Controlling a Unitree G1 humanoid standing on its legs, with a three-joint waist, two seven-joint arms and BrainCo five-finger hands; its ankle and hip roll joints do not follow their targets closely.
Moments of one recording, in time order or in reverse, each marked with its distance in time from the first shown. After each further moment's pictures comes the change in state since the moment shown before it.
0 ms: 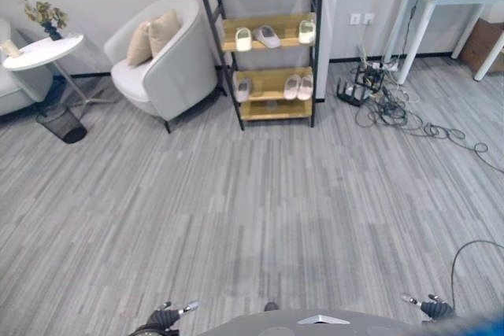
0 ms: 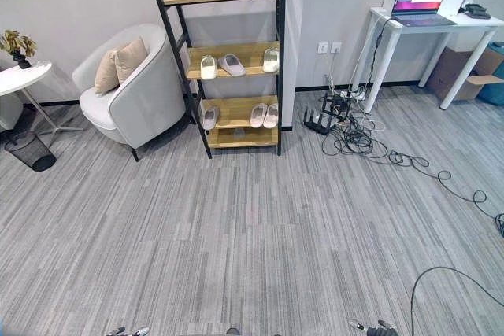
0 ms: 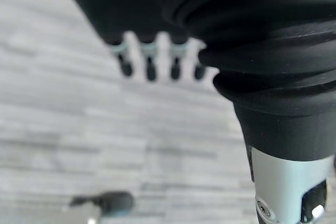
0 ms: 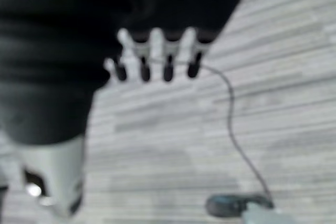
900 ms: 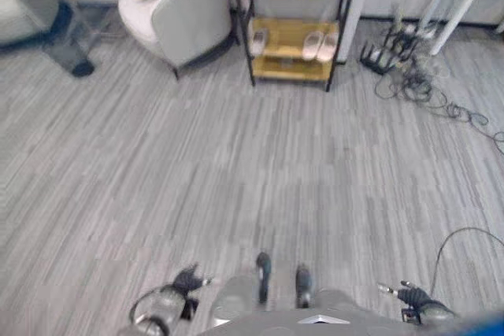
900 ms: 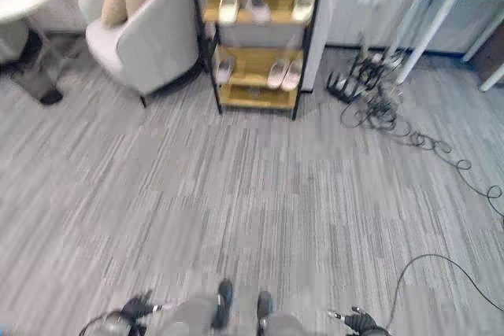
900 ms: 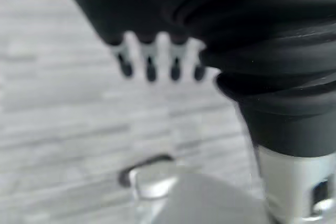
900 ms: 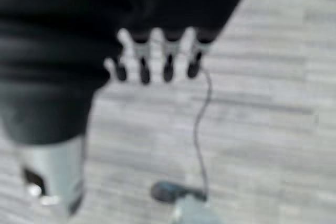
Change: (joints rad) left arm -0.191 0.014 -0.206 -0.042 0.168 0.002 0.030; right arm -0.109 0.029 0.132 0.058 -0.063 0.013 0.035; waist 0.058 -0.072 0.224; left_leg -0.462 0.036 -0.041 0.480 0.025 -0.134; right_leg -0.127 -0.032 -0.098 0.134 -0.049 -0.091
